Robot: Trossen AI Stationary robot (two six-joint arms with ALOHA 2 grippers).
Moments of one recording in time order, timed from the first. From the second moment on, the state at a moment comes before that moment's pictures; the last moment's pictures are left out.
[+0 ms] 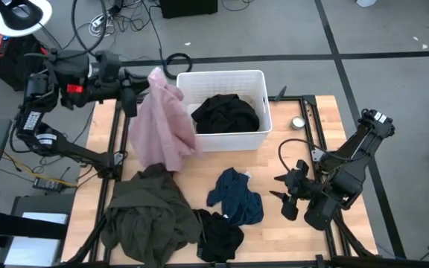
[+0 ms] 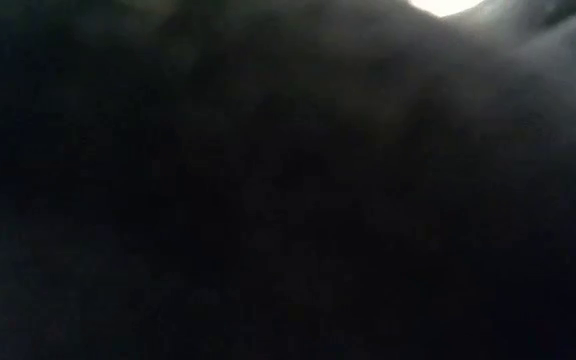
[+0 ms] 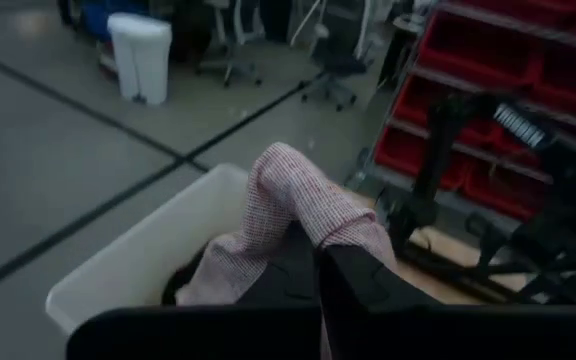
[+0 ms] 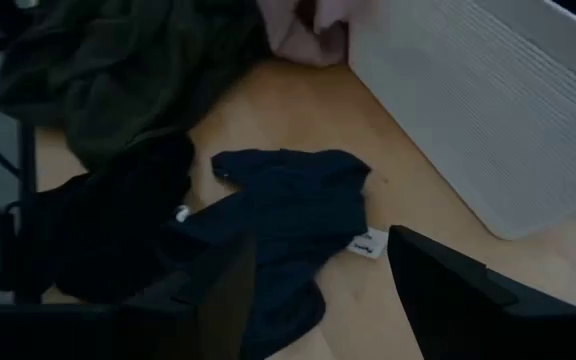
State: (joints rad) left arm 0.20 1.25 2.10 -1.08 -0.22 -0.28; right arm 0.88 1.32 1.24 -1.11 0.85 1.17
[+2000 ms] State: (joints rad) left arm 0.52 1.79 2.21 -1.14 0.12 -0.08; right arm 0.91 1.31 0.96 -0.62 0.90 1.21
